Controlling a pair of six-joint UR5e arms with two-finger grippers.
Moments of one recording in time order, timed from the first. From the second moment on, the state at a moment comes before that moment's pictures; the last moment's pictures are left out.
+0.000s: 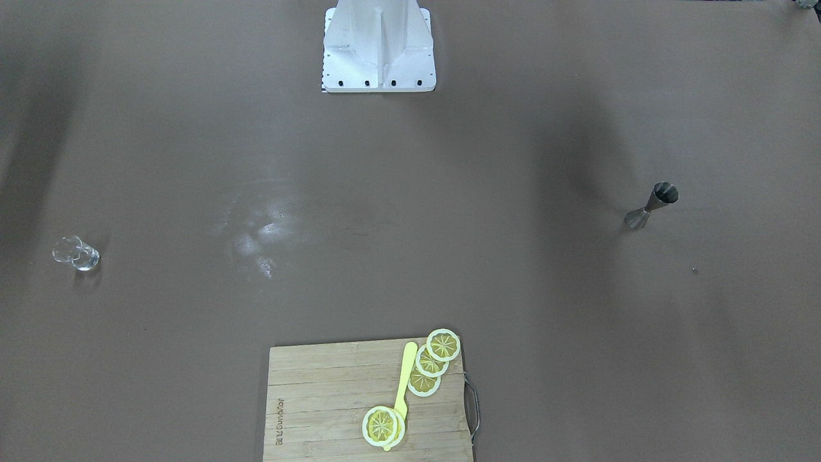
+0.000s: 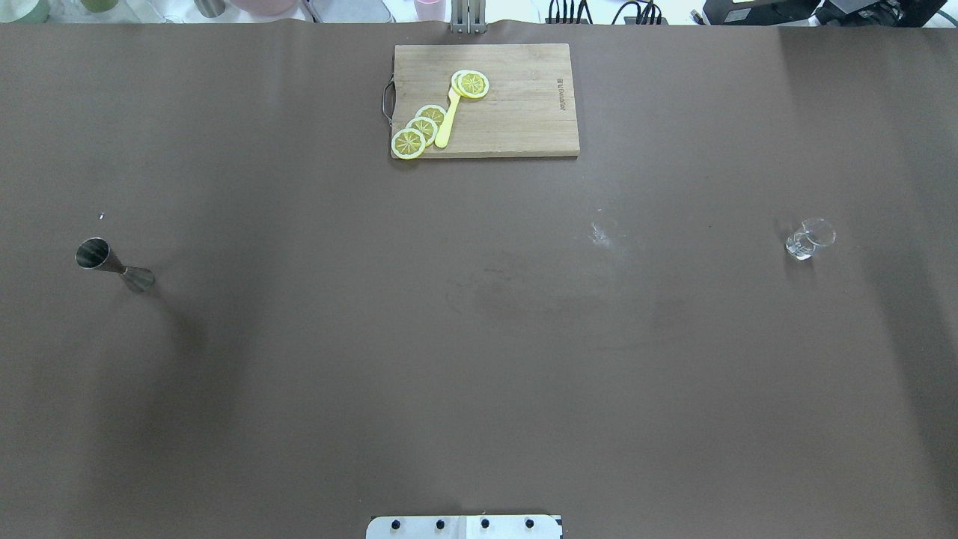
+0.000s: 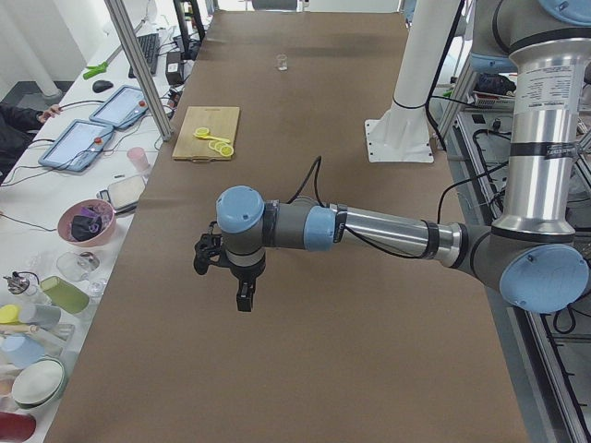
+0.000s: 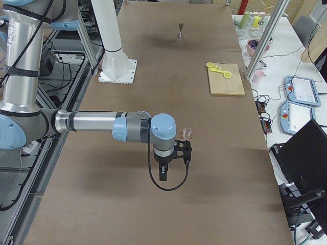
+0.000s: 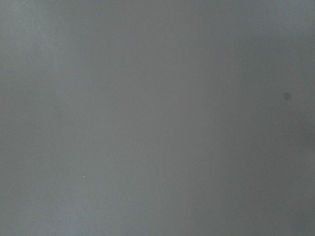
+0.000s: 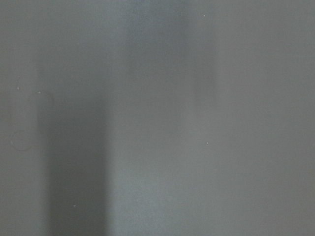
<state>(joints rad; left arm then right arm) -1.60 -1.57 -1.74 -1.48 -2.36 -0.02 1.63 -1.78 1.83 -1.64 2.29 -0.06</state>
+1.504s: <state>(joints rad) -1.59 -1.66 -1.75 -1.70 -2.36 -0.22 1.63 -1.78 1.83 -1.64 2.29 -0.07</state>
